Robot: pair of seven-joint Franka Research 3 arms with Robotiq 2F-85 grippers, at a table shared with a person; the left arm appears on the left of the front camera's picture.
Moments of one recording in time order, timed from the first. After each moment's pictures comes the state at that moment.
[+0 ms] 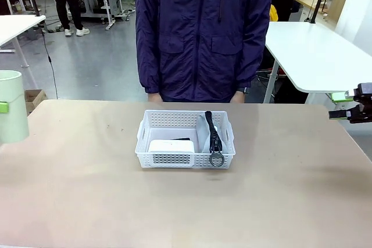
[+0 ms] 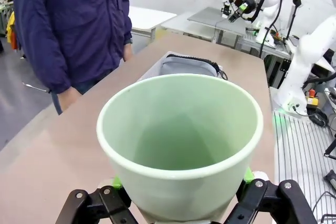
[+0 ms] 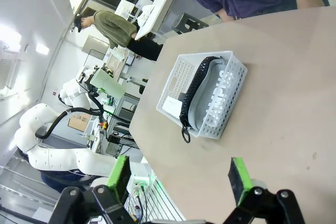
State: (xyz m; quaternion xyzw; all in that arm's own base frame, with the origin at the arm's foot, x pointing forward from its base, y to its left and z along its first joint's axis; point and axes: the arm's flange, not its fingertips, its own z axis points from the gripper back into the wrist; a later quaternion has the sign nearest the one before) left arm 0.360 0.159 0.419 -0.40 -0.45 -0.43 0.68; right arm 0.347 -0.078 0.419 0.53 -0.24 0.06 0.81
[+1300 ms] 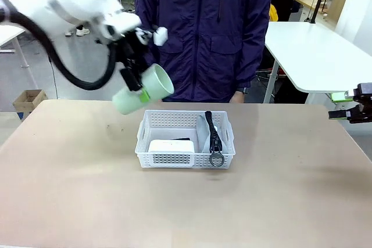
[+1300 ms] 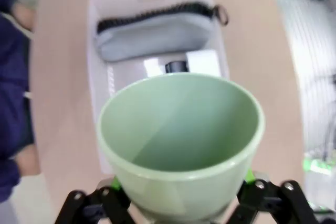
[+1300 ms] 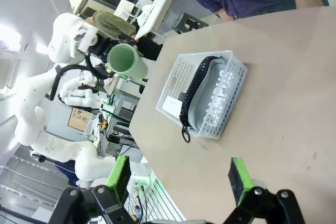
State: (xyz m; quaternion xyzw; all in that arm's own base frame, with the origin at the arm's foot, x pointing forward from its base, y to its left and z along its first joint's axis) left arm 0.530 -0.241 0.484 -0.20 -0.09 -0.72 0.66; right arm 0.347 -0.077 0.419 0.53 -0.24 0.06 0.81
